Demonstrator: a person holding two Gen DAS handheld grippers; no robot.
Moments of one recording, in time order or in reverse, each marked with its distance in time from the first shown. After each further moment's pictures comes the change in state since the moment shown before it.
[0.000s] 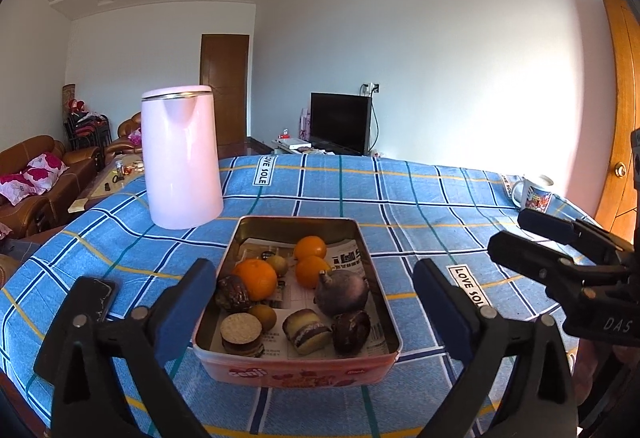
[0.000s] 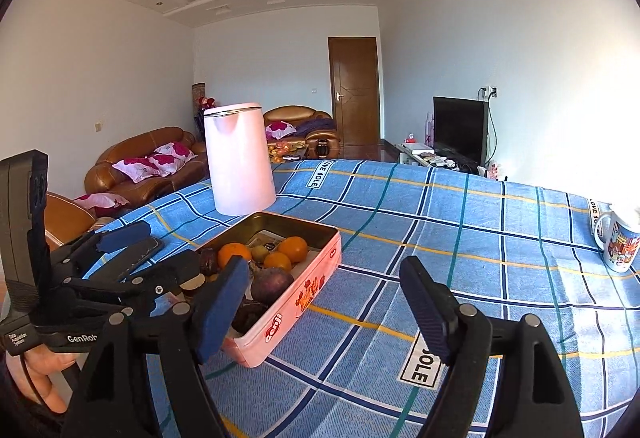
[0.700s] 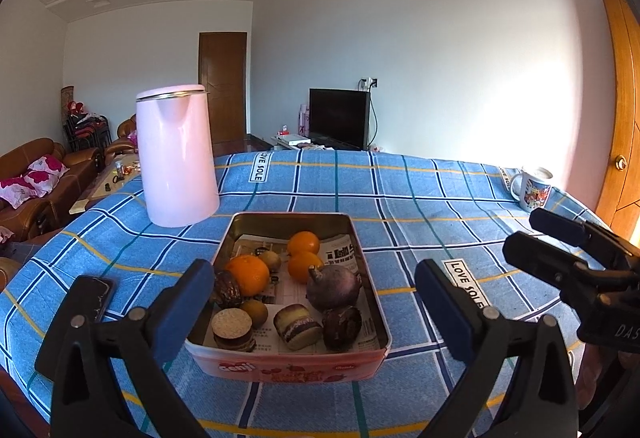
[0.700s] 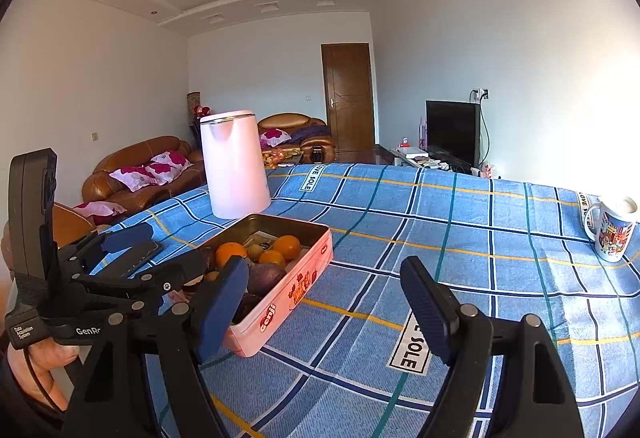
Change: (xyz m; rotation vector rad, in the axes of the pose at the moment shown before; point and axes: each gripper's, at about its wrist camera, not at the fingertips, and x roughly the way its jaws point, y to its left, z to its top) left arm -0.001 -0.011 0.000 0.013 0.018 0.006; right arm -0.018 -0.008 -0.008 0.022 -0.028 -0.012
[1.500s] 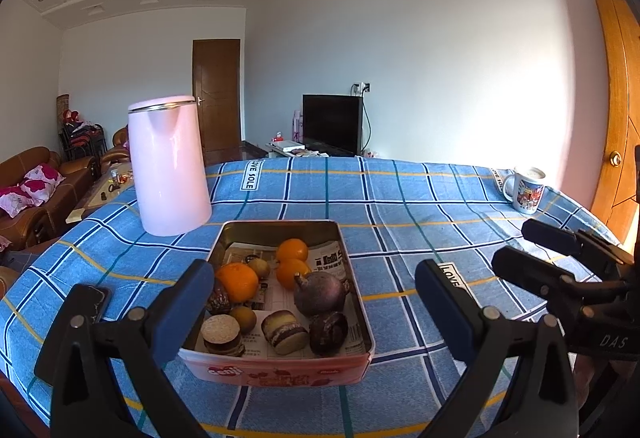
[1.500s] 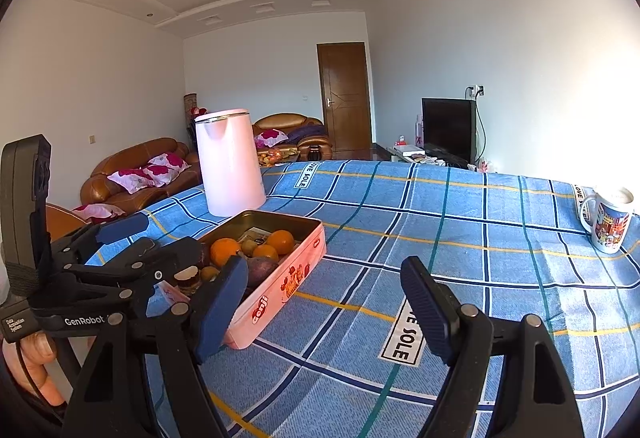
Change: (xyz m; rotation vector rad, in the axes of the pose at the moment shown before) left arm -0.004 -0.010 0.002 0.025 -0.023 -0.017; right arm -0.005 -0.009 -0.005 0.014 0.003 -0.008
